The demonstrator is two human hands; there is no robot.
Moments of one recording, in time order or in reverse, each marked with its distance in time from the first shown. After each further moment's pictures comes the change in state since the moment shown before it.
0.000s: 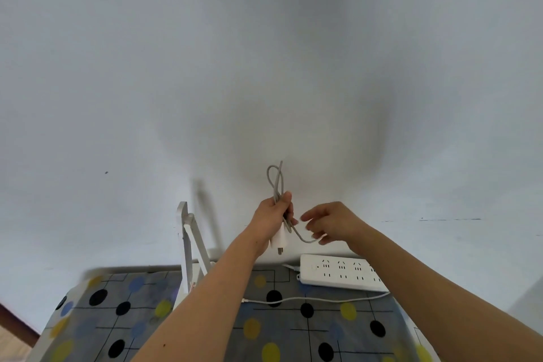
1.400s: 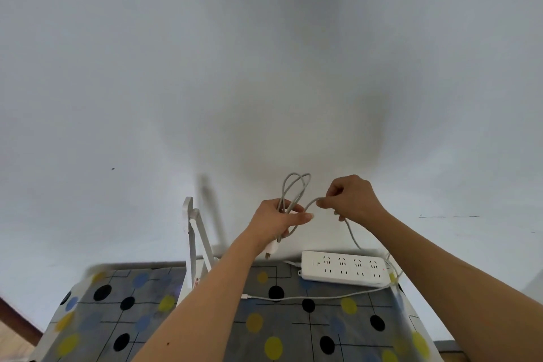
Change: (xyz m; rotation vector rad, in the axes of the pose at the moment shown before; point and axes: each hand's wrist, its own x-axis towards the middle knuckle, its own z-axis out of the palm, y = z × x) left_hand -0.019 0.002 -0.008 0.196 -0.050 0.022; right_hand -0.008 -0.019 -0.023 -0.341 0.363 -0.218
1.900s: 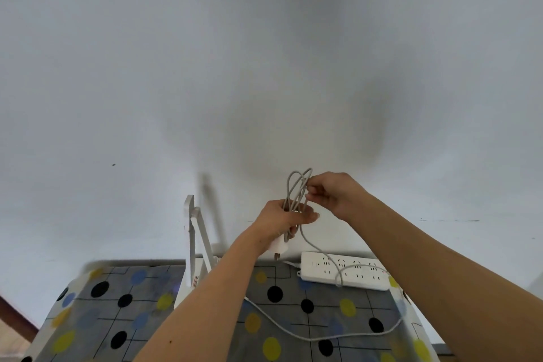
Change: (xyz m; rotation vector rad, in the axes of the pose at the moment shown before) left_hand 0.004 0.001 0.001 -0.125 -0.105 -0.055; right_hand 0.005 -0.051 0.013 0.881 -0.099 0.420
